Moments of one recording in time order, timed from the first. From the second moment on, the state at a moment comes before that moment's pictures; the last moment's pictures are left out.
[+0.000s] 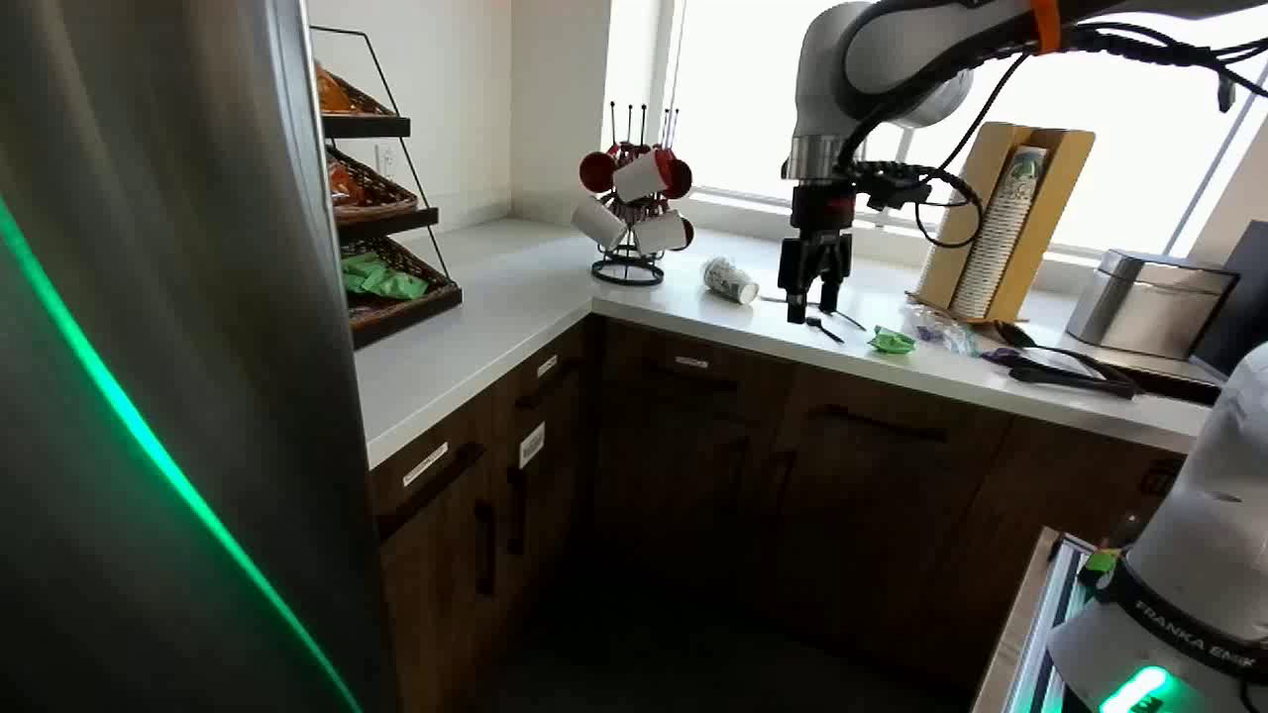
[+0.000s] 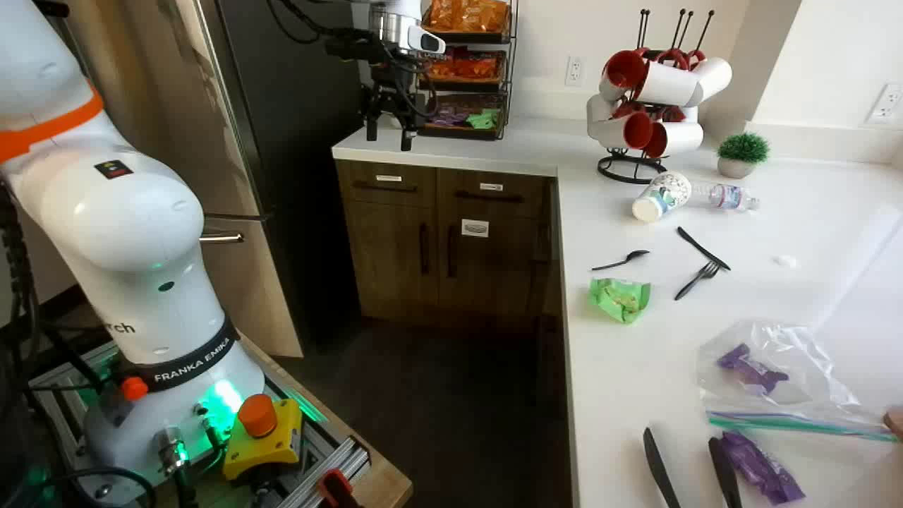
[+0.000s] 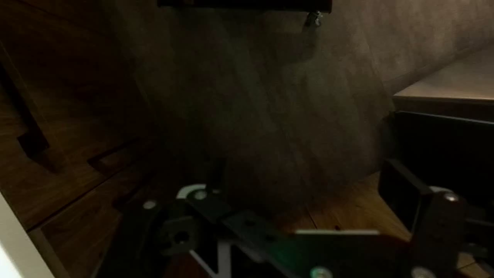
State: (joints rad) arm 0.03 -0.23 0.04 -2.28 0.01 1.88 0.02
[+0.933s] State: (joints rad) arm 0.02 -0.22 0.04 -2.28 0.02 1.94 0.09
